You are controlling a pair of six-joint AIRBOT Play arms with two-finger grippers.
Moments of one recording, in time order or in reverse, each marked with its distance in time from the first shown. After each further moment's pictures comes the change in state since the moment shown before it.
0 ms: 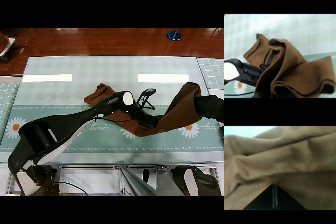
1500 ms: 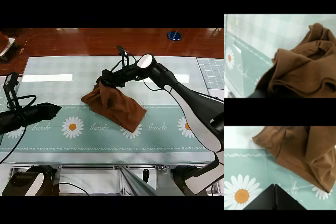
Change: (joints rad) left arm 0.883 1.362 -0.983 0.310 -0.050 -0.066; right arm 0.846 -1.304 0.769 0.129 -0.402 0.033
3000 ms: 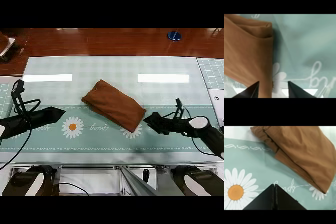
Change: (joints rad) left arm 0.000 0.004 -0.101 -0.067 0.058 -0.011; right arm -0.356 0.785 -1.218 0.036 -0.218 0.053
